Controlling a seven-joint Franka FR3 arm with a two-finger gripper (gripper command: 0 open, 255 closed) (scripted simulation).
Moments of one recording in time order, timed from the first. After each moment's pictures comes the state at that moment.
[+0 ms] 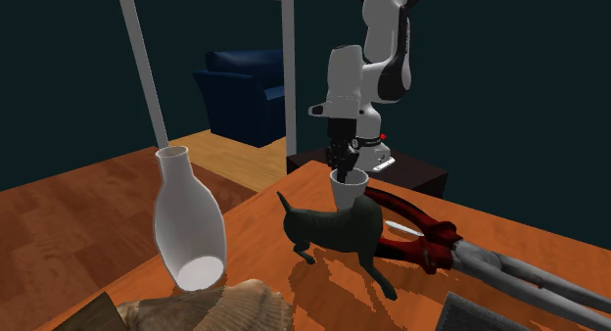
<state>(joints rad) 0.31 -0.26 0.37 -2.78 0.49 2.82 0.37</state>
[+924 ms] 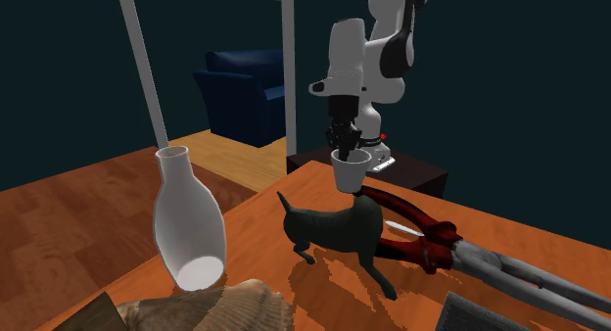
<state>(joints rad) 0.28 -0.42 0.36 -2.74 0.44 2.62 0.42</state>
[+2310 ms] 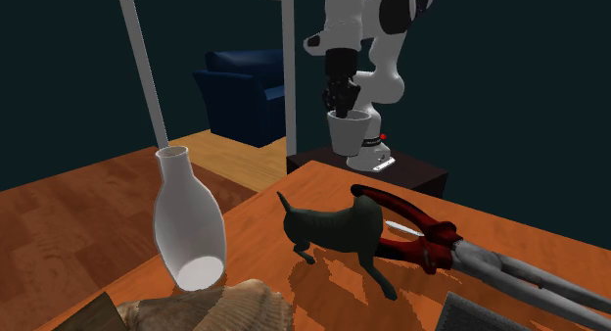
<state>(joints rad) 0.24 -0.54 0.31 -2.55 0.36 2.31 0.47</state>
